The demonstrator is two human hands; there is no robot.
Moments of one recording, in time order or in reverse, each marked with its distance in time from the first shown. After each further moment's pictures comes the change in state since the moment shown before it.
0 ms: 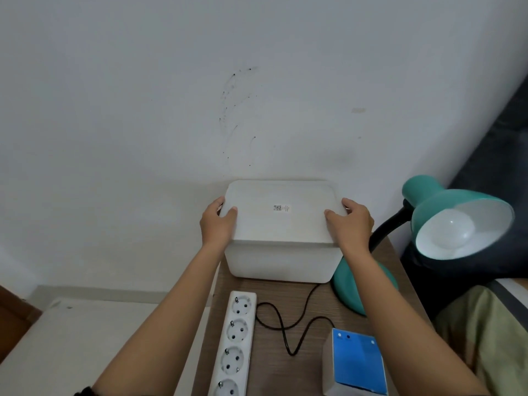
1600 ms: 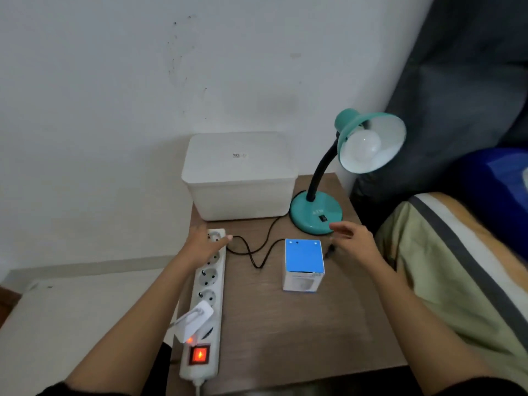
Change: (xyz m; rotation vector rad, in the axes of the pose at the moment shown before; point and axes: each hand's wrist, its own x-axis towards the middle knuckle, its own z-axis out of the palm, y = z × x) left_hand -0.105 -0.089 -0.036 0.580 -0.558 0.067; right_hand -0.103 0.139 -0.116 -0.123 -0.278 0.138
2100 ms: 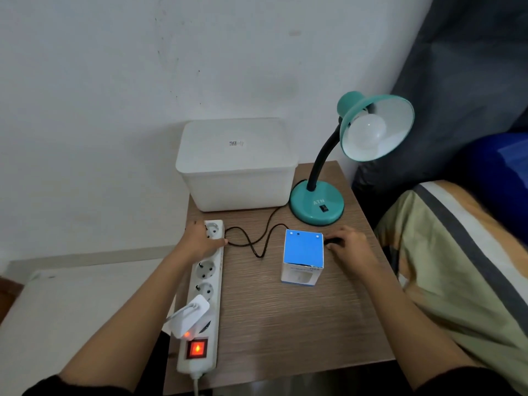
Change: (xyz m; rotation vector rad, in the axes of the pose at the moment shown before) left_hand 0.002 0.008 0.011 0.182 -0.028 -0.148; right_hand 0.000 0.029 0.016 -0.397 -0.065 -0.162
